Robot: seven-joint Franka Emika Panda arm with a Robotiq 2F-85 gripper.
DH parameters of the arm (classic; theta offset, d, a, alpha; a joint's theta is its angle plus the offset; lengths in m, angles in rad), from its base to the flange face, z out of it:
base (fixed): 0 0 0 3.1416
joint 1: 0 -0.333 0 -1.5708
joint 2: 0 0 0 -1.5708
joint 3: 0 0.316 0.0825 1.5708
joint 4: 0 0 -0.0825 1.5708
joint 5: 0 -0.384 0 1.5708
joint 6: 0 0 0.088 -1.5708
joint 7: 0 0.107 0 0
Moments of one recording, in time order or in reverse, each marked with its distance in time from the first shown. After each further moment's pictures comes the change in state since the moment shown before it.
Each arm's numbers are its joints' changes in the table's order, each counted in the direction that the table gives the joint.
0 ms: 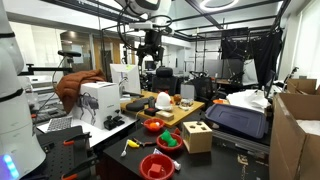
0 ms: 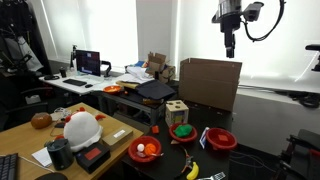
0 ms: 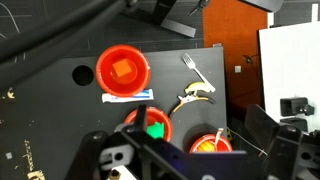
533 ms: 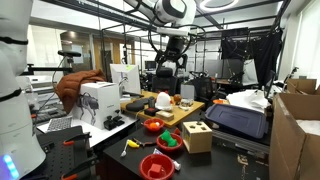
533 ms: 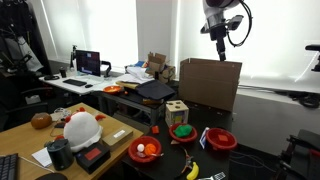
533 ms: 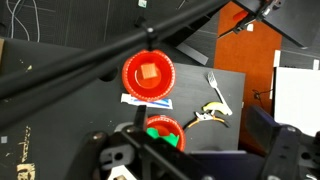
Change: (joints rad) arm 0.087 -0.334 0.001 0.372 0.086 0.157 -0.282
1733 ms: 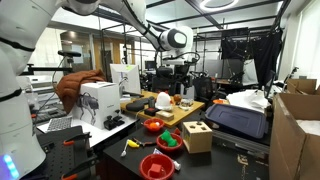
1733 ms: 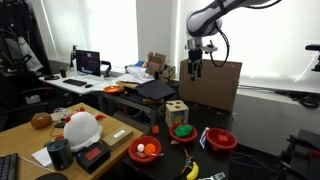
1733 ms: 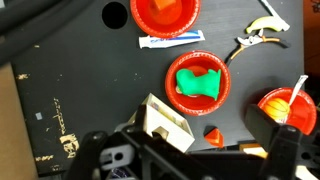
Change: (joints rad) arm -0.018 -0.252 0.079 0.078 0.018 -0.384 0.420
